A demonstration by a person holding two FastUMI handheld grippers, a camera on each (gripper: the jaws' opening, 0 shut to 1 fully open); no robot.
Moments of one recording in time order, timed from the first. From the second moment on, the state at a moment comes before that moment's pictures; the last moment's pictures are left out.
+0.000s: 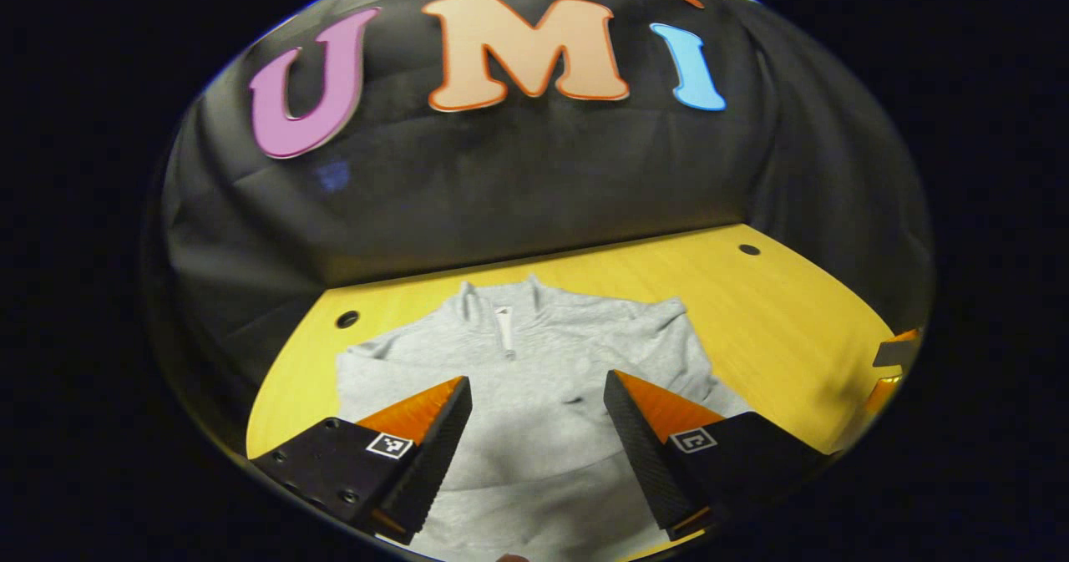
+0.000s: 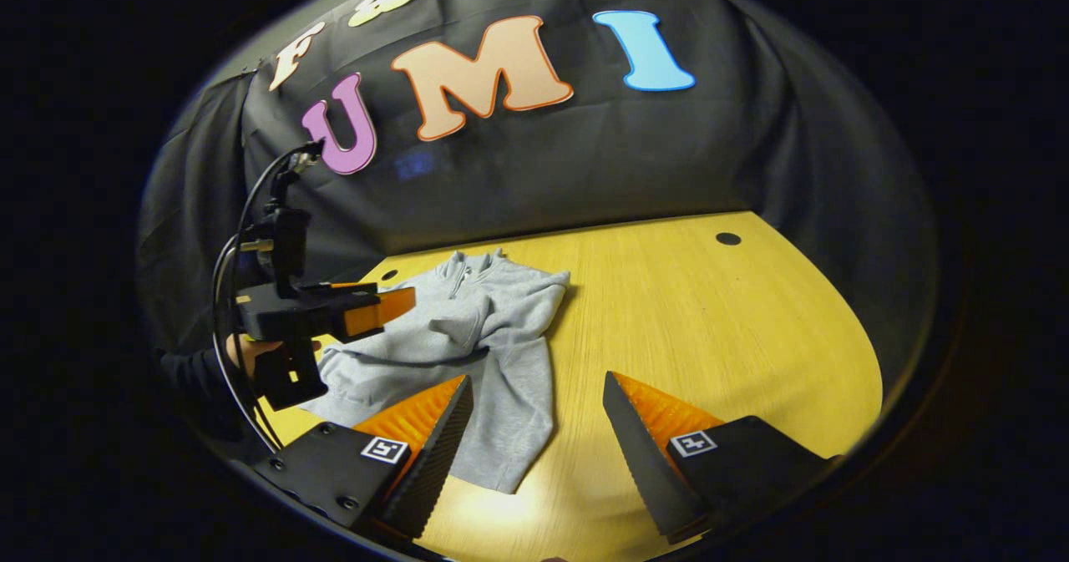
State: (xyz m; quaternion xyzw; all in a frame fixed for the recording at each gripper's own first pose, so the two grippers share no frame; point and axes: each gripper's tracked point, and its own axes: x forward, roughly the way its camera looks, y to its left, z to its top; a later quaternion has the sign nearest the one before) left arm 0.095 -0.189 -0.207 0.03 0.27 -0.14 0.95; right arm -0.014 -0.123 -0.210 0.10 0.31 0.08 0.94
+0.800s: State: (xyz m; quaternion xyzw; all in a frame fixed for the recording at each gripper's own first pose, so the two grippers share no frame) left arm -0.021 0.013 -0.286 0.00 0.38 -0.01 0.93; right arm -0.035 -0.078 -0.275 0.05 0.39 0.06 0.92
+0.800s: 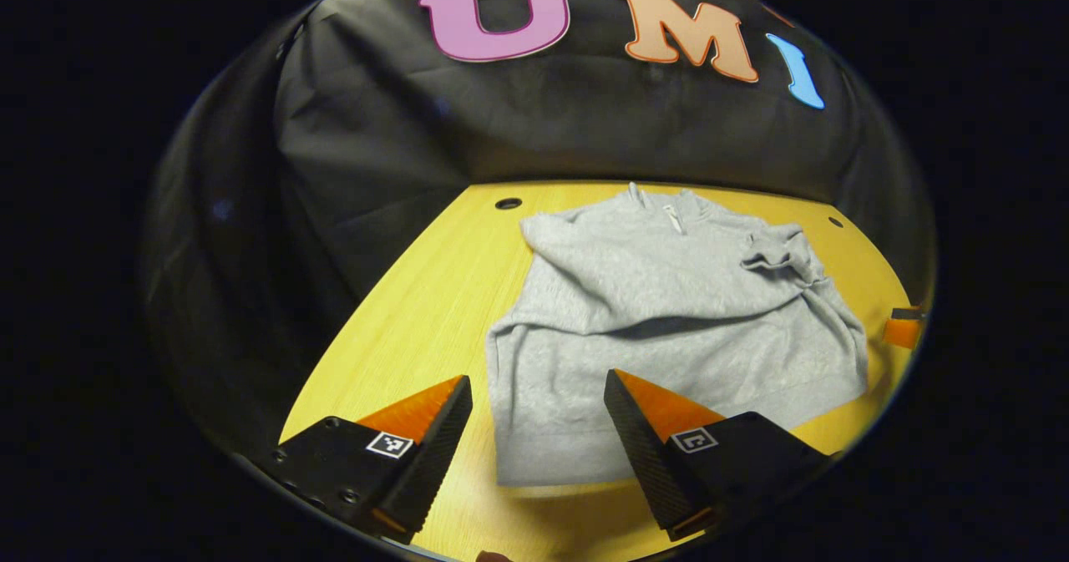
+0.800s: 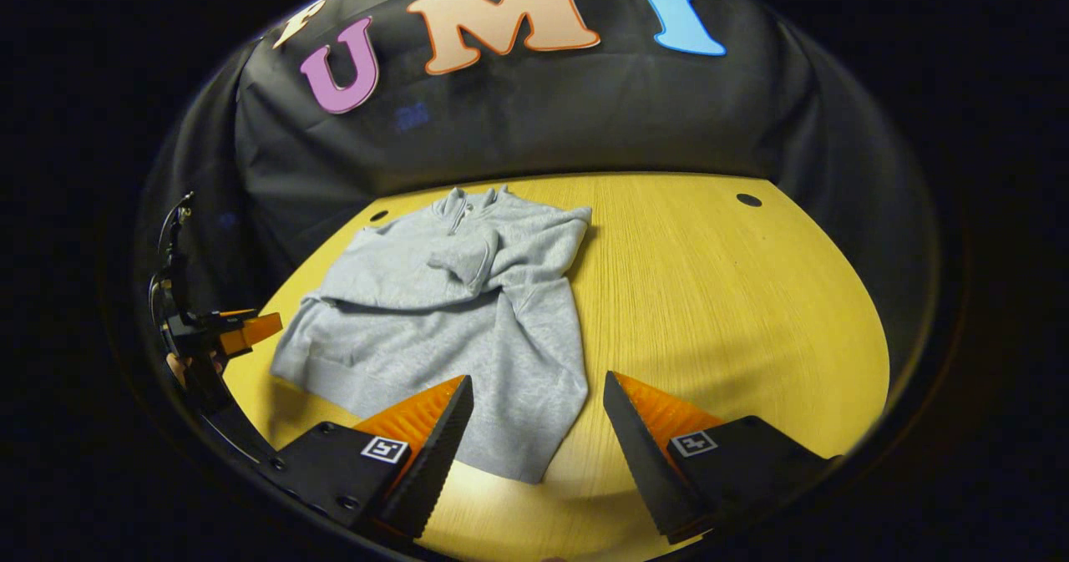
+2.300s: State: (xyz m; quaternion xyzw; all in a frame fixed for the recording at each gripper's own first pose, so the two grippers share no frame) left arm -0.031 -0.010 -0.331 -0.06 0.46 -0.07 0.88; right arm -0.054 -0.037 -0.329 0.01 0.51 0.06 0.86
